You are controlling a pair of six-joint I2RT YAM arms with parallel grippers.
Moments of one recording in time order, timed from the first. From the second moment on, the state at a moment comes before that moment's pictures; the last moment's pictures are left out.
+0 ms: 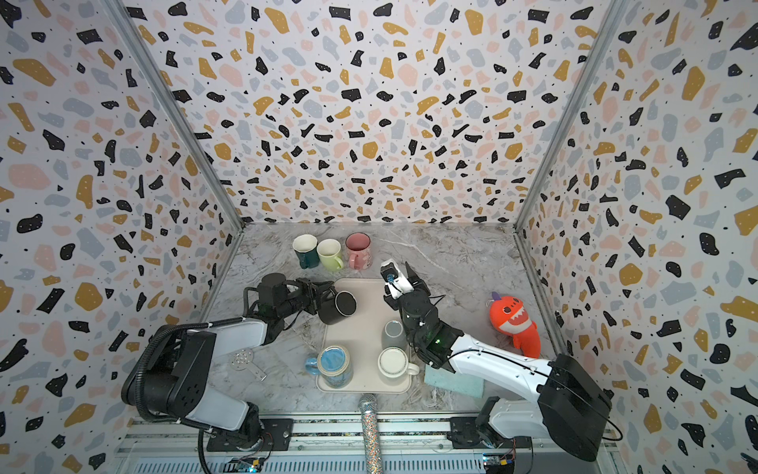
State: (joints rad) left arm -0.22 1.51 0.57 0.59 0.56 -1.76; right arm 0.92 1.25 0.71 0.51 0.68 -0.38
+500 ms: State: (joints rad) left arm -0.23 1.39 0.79 0.35 0.52 -1.22; right arm 0.92 1.25 0.71 0.51 0.68 -0.38
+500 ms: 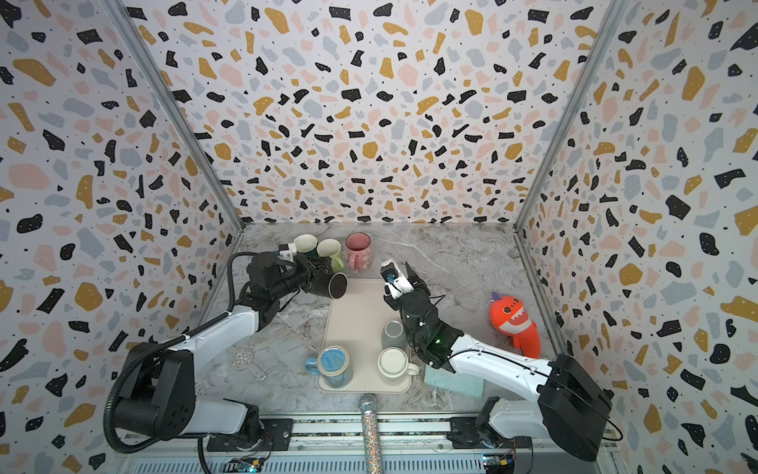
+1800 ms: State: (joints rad) left arm -0.73 1.26 0.64 0.53 -0.14 0.22; right arm 0.69 1.34 1.25 -0.30 -0.10 -0.09
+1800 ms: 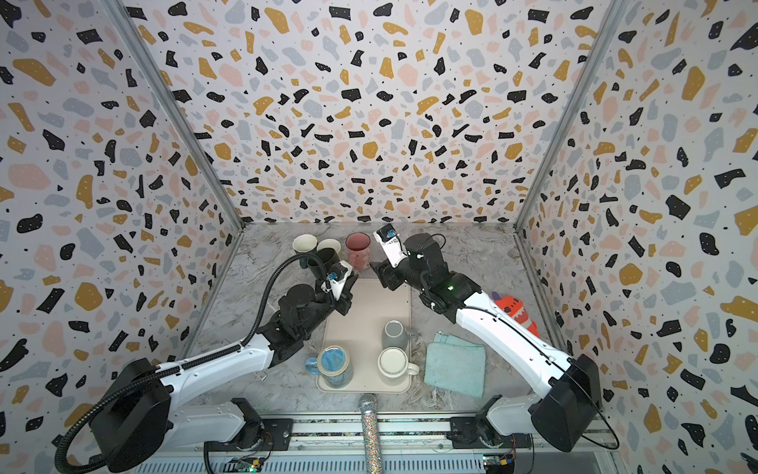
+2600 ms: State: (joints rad) left arm -0.88 1.38 0.59 0.76 -0.52 0.72; right arm 0.61 1.41 1.37 -0.36 -0.43 -0.18
